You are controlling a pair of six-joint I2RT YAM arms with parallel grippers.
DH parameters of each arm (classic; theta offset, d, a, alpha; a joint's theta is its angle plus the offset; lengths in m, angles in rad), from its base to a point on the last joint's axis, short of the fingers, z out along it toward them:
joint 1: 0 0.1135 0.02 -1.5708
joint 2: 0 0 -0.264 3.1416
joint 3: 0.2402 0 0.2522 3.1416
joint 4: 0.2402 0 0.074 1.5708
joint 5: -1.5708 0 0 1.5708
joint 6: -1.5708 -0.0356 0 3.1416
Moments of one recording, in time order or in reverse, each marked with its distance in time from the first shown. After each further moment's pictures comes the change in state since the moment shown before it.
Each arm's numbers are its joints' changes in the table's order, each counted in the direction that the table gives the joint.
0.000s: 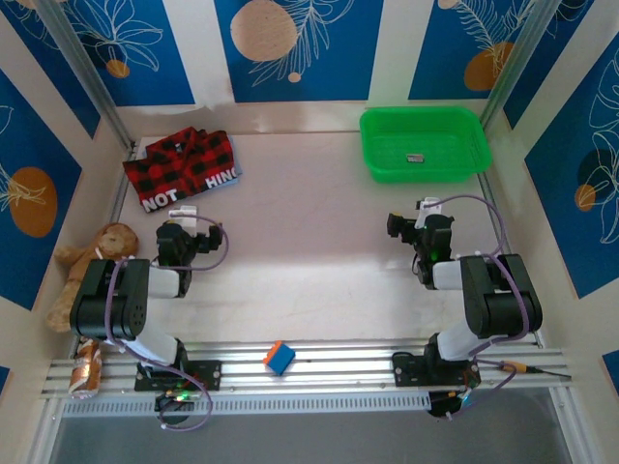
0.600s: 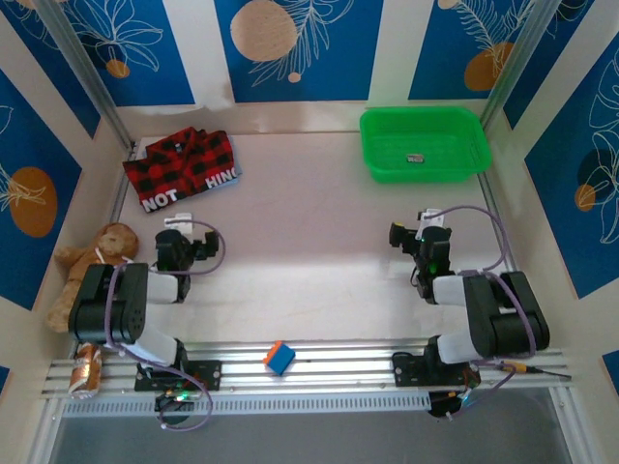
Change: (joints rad) left arm 0.008 -0.005 -0.049 0.021 0.037 0.045; right arm 0.056 -0.060 -0.114 -0.046 -0.121 -0.002
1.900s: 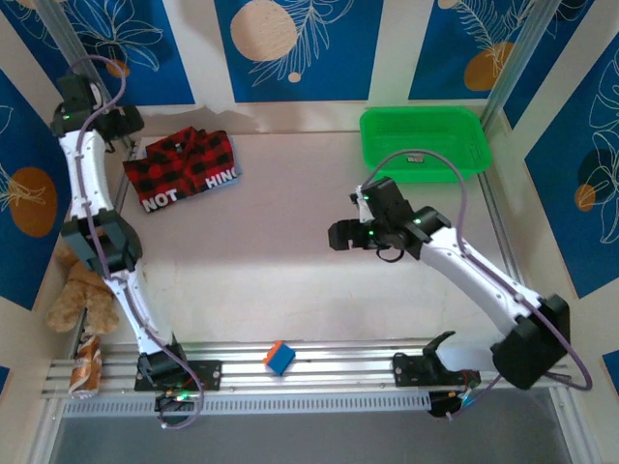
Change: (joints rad) left arm 0.323 0.565 2.061 1.747 -0.076 0.129; right arm 0.478 -0.240 0.833 1.585 0.270 -0.303
